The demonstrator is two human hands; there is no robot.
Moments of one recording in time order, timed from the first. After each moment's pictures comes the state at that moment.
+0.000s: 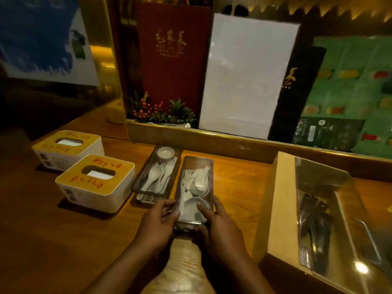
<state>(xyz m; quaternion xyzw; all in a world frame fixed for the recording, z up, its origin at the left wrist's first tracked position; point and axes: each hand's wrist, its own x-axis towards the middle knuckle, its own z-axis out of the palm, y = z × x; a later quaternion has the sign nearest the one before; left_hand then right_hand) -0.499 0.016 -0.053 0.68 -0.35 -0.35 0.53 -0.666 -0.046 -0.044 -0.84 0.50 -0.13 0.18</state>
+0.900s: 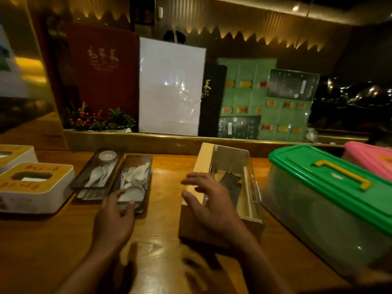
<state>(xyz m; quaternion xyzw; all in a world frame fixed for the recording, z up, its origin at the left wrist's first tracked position) -0.588 0.073 -0.006 0.75 -0.45 -0.15 0.47 -0.820 0.040 0.066 -0.80 0.41 -0.38 0.23</state>
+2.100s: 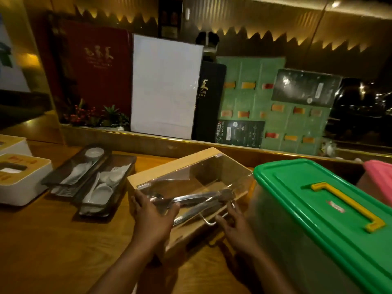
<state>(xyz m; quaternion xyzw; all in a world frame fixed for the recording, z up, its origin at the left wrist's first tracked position) -0.771 -0.004 -0.013 0.73 -0.39 -0.24 0.52 -0.999 -0.084 -0.041 -0.66 0.52 -0.31 0.43</state>
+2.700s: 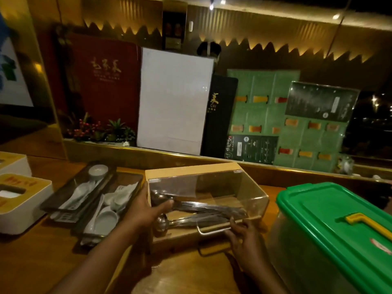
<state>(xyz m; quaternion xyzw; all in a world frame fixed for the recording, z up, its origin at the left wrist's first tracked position) -0.666 -0.079 0.010 0.67 -0.44 -0.34 0.49 -0.964 -0.137 -0.055 -0.70 0.58 -0.32 0.25</state>
